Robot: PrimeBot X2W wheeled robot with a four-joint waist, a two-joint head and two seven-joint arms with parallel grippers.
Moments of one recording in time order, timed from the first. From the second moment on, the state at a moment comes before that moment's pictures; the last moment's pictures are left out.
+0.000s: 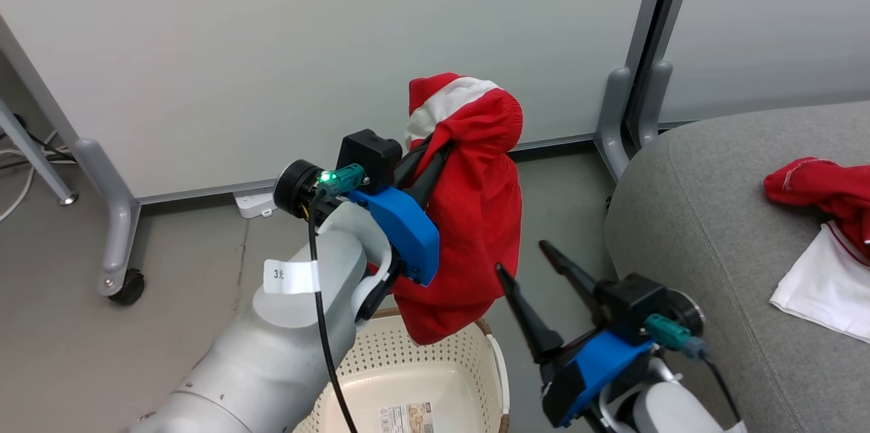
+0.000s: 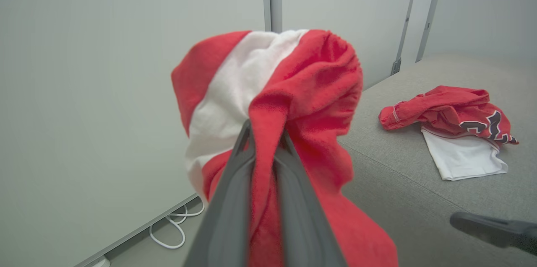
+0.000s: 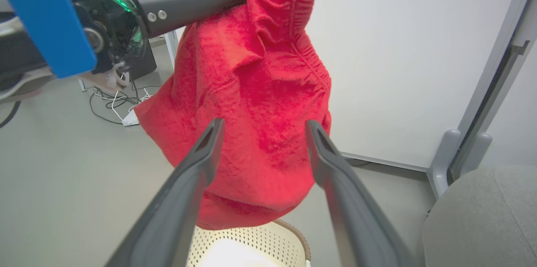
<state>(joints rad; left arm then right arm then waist) -0.85 0.05 -0.92 0.90 -0.73 -0.13 -0.26 -0.22 -0.05 0.34 0.25 0.18 0.13 -0.08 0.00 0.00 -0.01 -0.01</state>
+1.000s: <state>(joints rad) -0.90 0.05 -1.09 0.82 -0.84 -0.12 -0.26 -0.61 -0.05 0.62 0.79 0.35 0.13 -0.22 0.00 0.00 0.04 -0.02</state>
